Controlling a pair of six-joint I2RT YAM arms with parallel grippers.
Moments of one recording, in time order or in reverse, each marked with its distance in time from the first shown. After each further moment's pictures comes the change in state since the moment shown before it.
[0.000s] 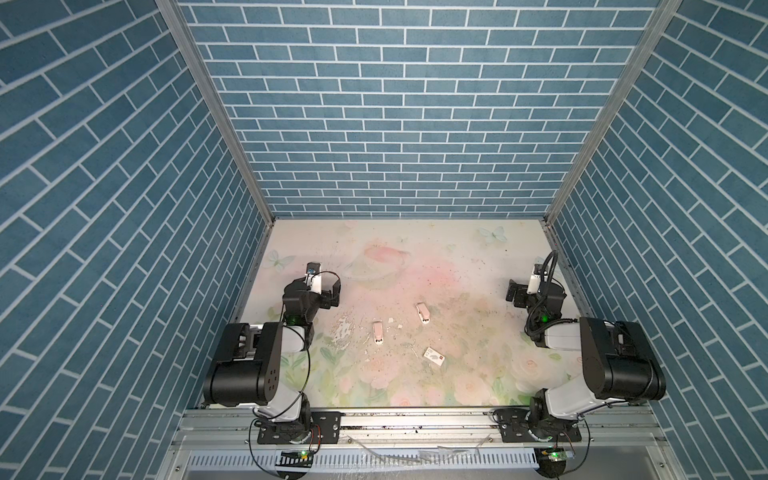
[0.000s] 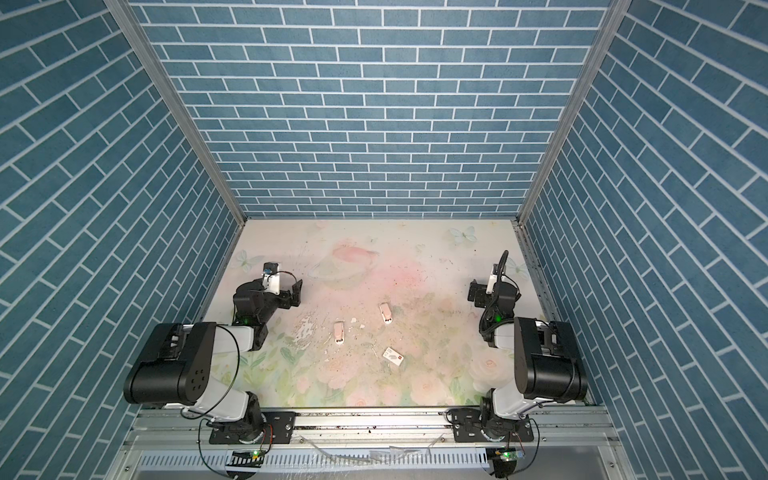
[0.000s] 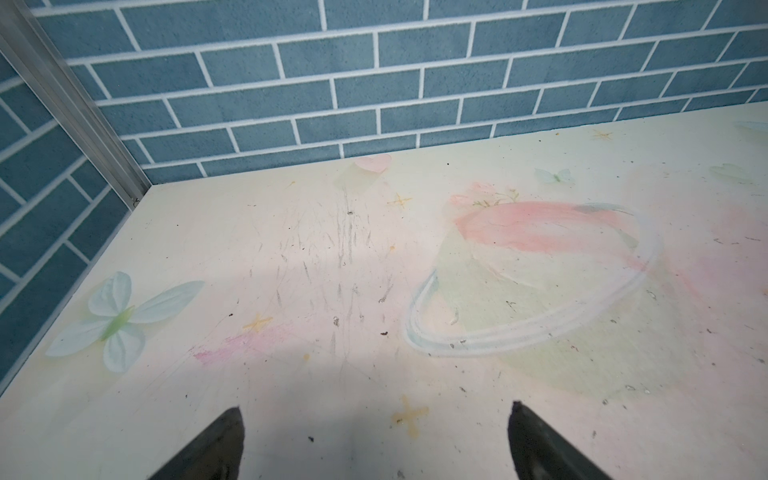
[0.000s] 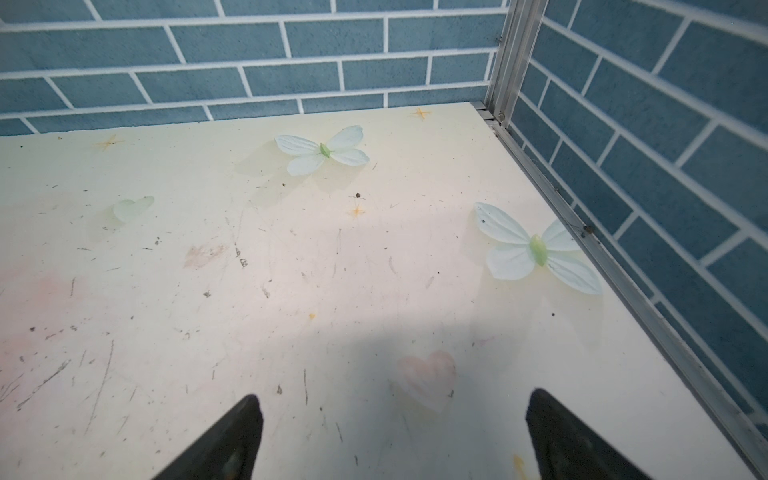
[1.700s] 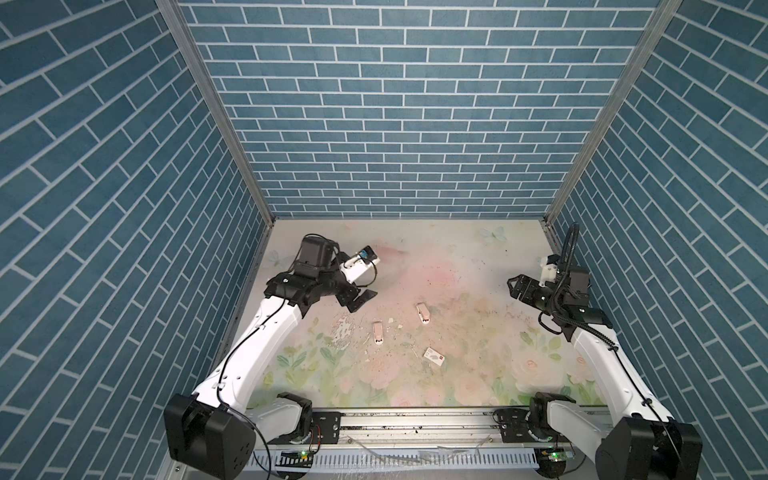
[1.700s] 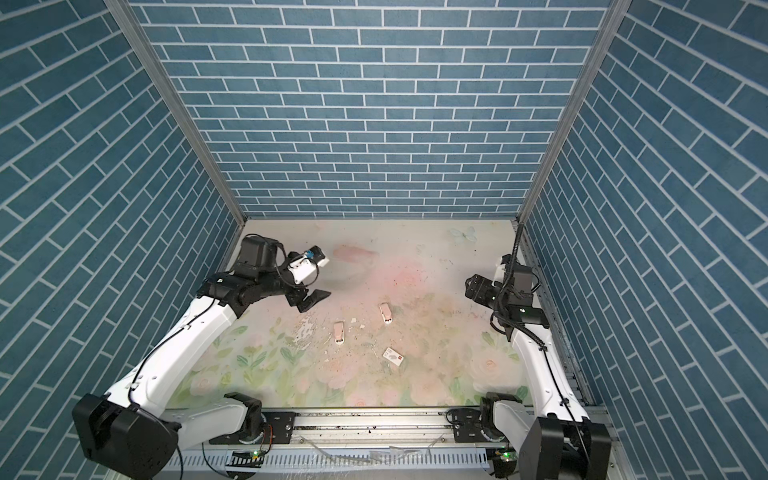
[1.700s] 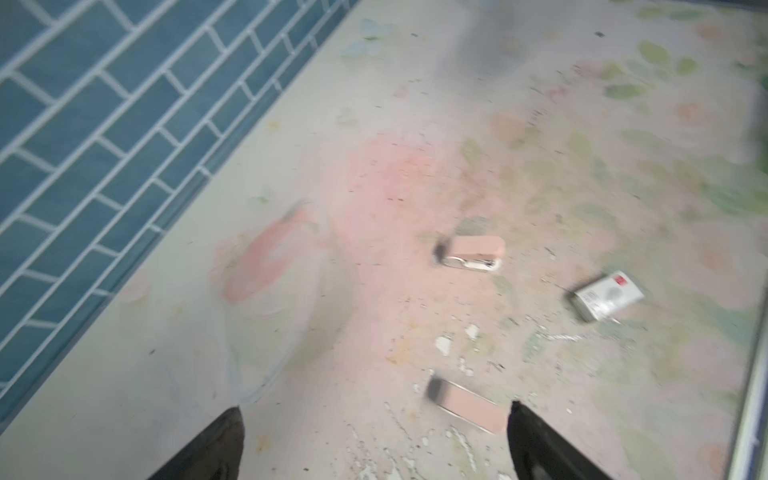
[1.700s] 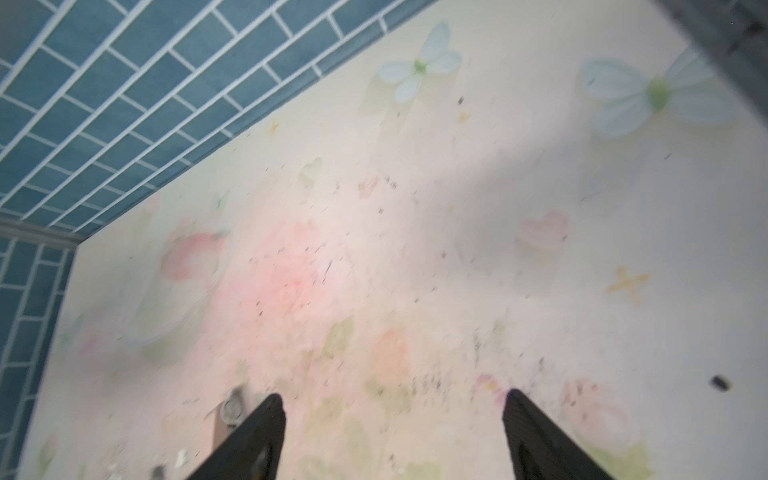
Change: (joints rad) left arm -0.404 -0.320 0.741 -1.552 0.256 0.529; right arm 0.026 -0.516 0.344 -1.209 -0.357 0.398
